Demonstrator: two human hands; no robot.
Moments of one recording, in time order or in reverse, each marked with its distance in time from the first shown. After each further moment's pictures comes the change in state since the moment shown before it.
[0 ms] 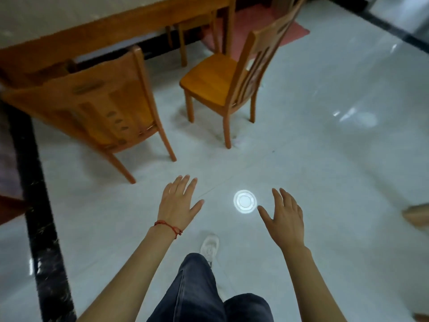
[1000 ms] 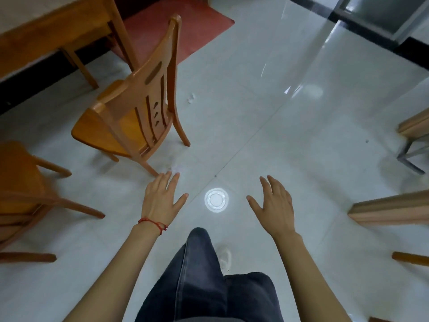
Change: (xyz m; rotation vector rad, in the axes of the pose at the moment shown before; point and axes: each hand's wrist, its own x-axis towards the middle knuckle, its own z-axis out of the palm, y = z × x) left_hand 0.410 0.237 0.040 -0.015 -0.096 0.153; right_hand 0.343 0.232 -0.137 0.001 0.024 0.135
